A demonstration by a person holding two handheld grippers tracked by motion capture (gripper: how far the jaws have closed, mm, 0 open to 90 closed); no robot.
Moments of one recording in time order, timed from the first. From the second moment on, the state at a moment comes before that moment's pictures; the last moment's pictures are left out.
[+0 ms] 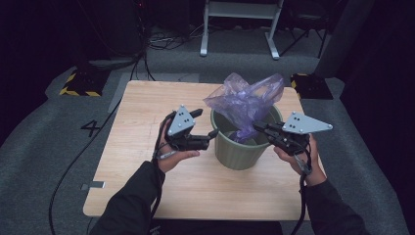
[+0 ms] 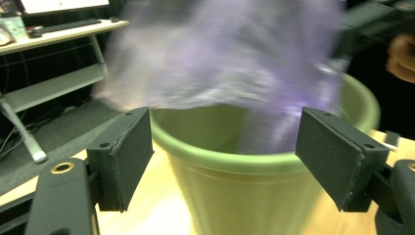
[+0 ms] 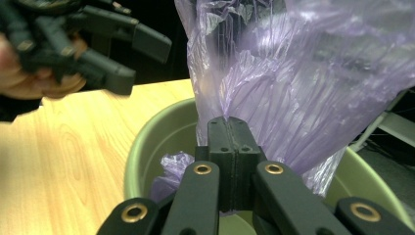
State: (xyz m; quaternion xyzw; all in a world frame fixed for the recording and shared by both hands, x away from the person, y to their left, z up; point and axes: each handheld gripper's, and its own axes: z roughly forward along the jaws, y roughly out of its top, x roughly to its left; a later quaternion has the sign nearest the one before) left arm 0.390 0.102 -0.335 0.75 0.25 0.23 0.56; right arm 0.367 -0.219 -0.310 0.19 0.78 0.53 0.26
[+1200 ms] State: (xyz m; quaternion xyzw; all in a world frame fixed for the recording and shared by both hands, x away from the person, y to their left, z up) left arm 0.388 0.072 -0.289 0.79 0.09 0.24 0.56; right arm 0.352 -0.227 -0.333 0.14 0.82 0.51 0.24
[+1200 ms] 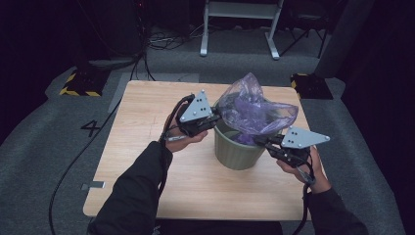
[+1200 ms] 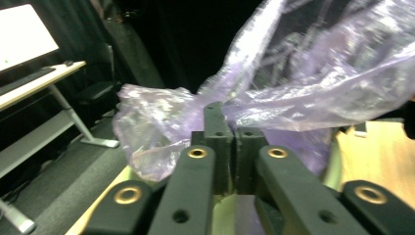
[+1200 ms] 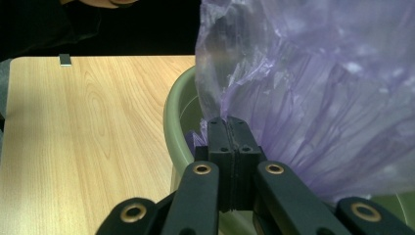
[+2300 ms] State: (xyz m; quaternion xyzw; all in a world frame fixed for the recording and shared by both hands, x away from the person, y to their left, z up) left arm 0.336 0.066 -0.355 0.81 0.06 0.23 0.53; right arm 0.310 -0.304 -0.344 0.25 0.75 0.56 0.27
